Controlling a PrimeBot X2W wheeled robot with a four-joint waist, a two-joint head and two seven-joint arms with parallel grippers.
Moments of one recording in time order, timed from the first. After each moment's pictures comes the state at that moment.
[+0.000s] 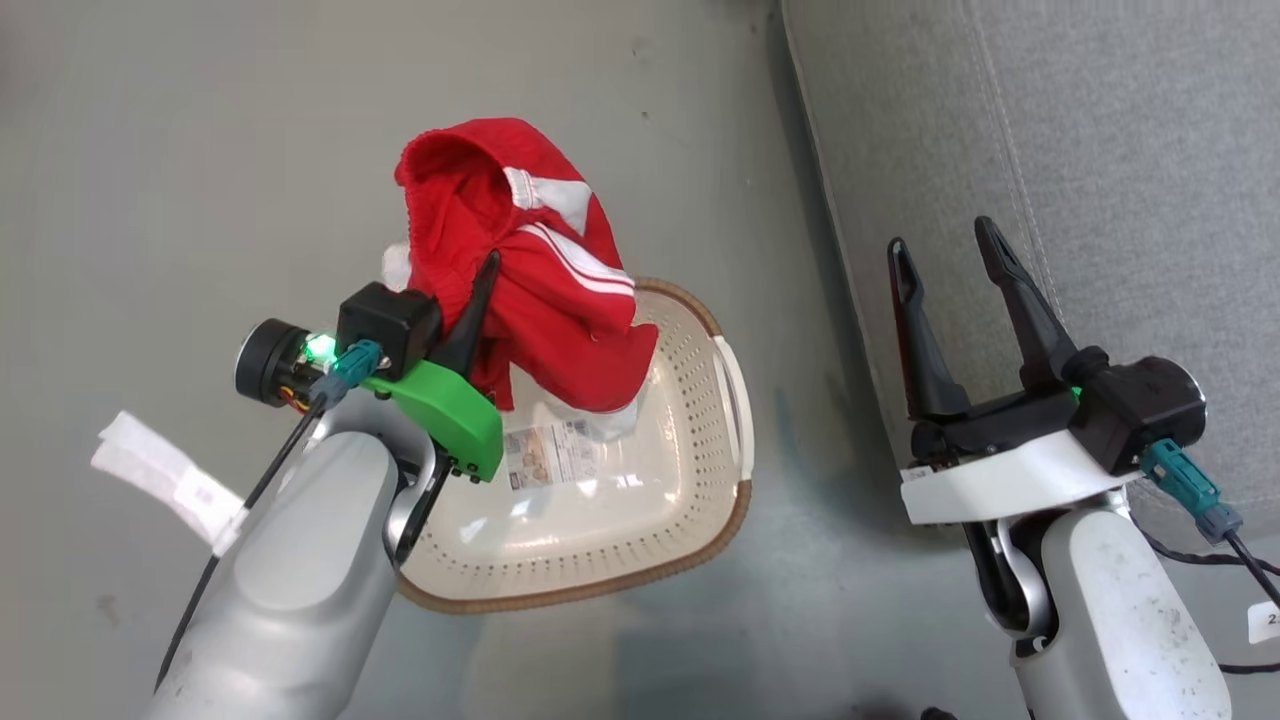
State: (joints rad) left arm -0.68 0.16 -0.56 0.71 -0.37 -0.11 -0.26; right arm -0.25 -0.05 0.13 -0.01 0.14 0.13 -0.23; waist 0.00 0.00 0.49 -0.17
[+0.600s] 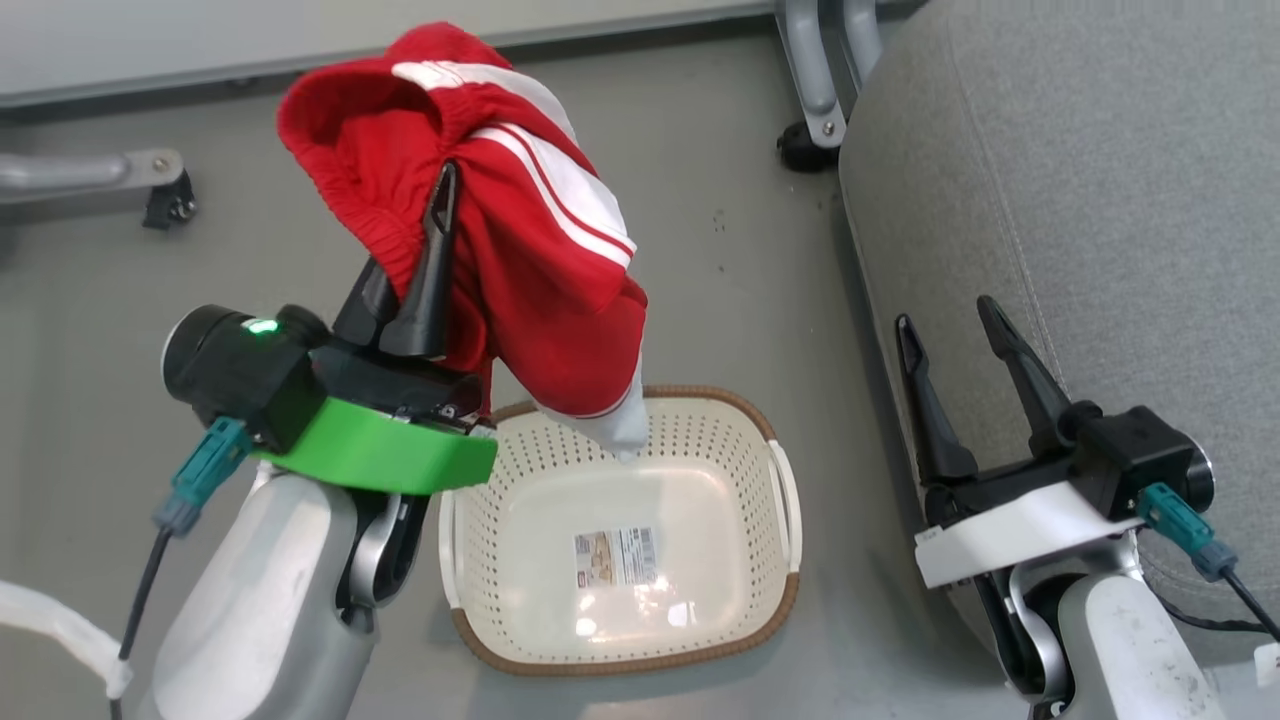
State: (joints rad) left arm -0.46 0.24 -0.42 0.03 -0.45 -0.01 -0.26; right arm -0.13 -0.05 0.11 -0.06 0.12 0.13 -0.12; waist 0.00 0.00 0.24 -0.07
